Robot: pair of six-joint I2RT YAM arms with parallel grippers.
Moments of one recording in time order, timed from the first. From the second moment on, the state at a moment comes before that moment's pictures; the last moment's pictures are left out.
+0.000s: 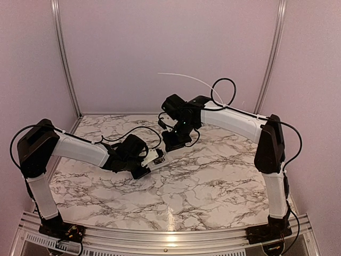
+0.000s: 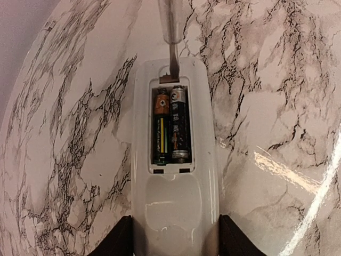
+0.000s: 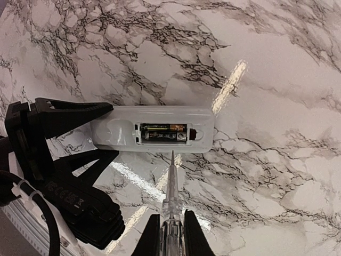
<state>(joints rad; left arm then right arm) -0.83 1.83 0.99 -0.03 -0.14 0.40 0.83 2.17 2.04 -1.04 -0.11 0.31</state>
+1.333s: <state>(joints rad) -0.83 1.83 0.99 -0.03 -0.13 0.36 0.83 2.23 2.04 -1.01 -0.07 0.35</state>
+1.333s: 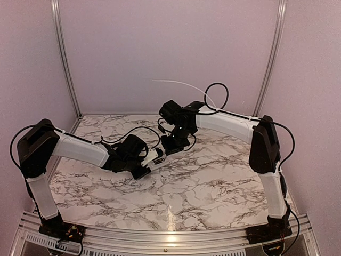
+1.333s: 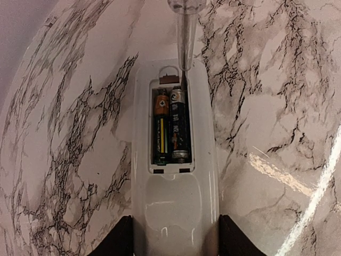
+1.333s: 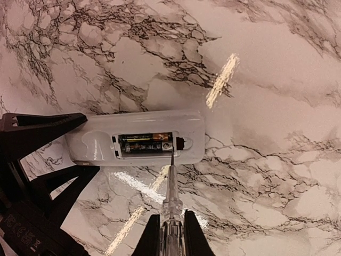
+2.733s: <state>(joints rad) -0.82 1.81 0.96 -0.04 -0.13 0.35 0.79 2.14 1.83 -0.78 -0.18 0.37</state>
